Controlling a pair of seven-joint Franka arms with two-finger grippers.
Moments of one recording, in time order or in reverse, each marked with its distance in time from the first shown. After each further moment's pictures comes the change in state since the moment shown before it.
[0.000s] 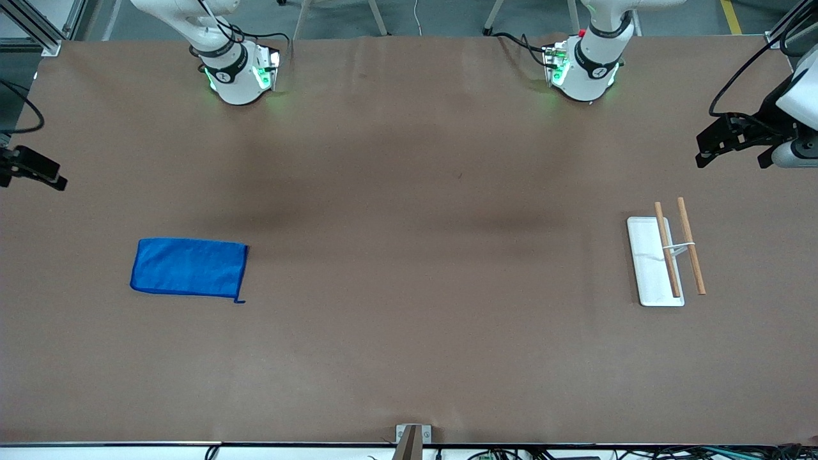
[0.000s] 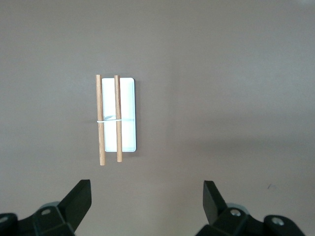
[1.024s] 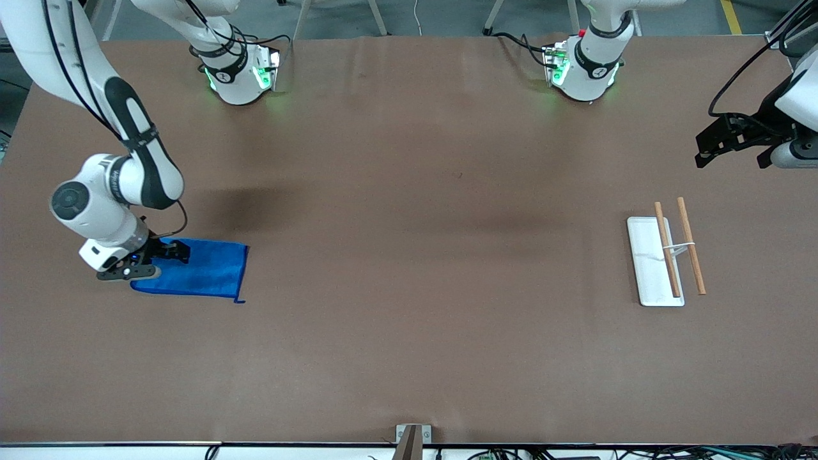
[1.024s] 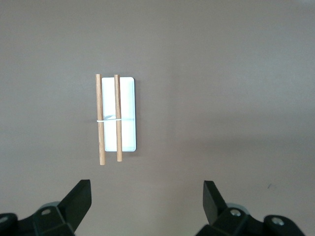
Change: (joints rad) left arm 0.000 0.000 0.000 -0.002 0.000 -0.001 0.000; right arm -0.018 0.474 0.000 -0.513 -0.001 1.056 -0.172
